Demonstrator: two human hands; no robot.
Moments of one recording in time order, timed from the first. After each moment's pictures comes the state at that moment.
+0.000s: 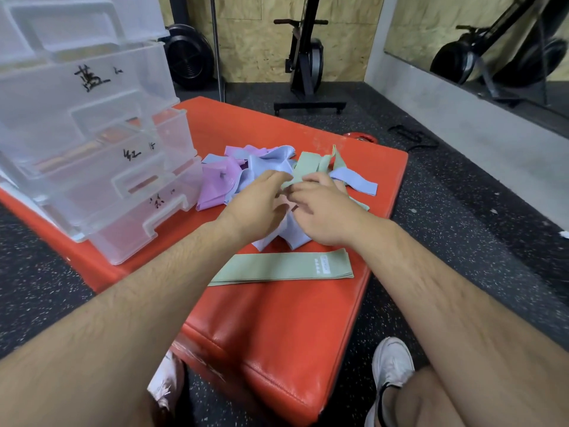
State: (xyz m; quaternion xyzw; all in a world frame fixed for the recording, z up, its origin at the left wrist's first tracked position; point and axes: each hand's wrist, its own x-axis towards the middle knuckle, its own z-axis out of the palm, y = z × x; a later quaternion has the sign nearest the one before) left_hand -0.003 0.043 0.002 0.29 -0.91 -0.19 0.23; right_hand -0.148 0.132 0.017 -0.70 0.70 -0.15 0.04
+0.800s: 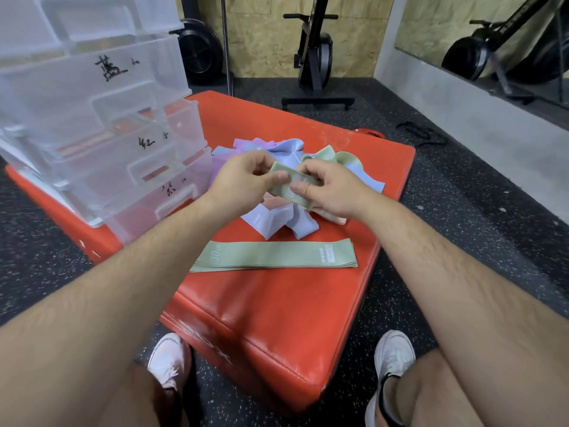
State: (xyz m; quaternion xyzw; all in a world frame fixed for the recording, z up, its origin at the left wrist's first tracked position) left_hand 0.027 0.056 0.037 0.37 -0.78 -0.41 0.31; right_hand -0.155 0.128 0.027 -0.65 0.64 -0.34 0.21
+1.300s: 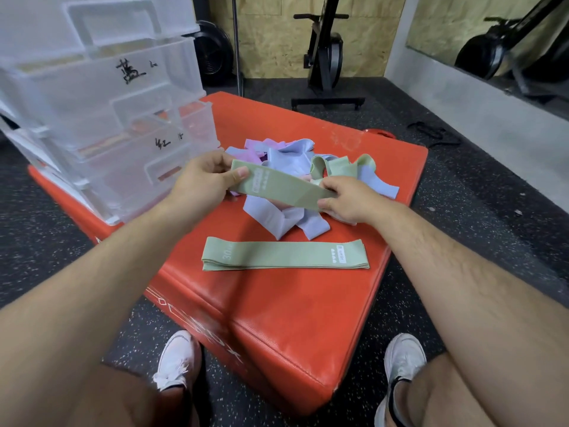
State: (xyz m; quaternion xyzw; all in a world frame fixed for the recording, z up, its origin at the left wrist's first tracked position) left_hand 0.086 0.036 0.038 0.40 -0.68 -0.48 0.38; right_hand -0.187 0.105 -0.009 -0.63 0.73 -0.19 0.15
